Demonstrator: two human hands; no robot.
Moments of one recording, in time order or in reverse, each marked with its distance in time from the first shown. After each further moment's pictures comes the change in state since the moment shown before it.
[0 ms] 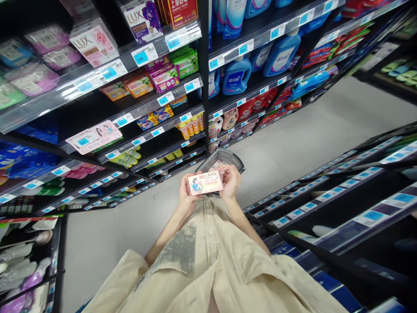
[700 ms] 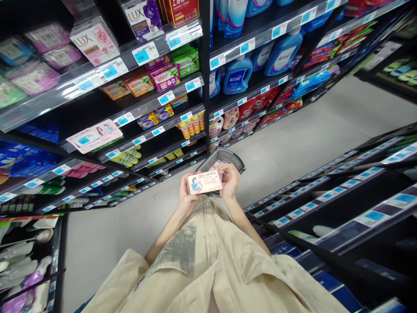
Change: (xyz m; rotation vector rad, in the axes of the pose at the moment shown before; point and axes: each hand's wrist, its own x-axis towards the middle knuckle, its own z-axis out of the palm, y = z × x) left_hand 0.000 -0.003 -0.006 0.001 0.002 -0.011; right_hand 0.000 0.003 -0.001 0.004 -0.059 0.014
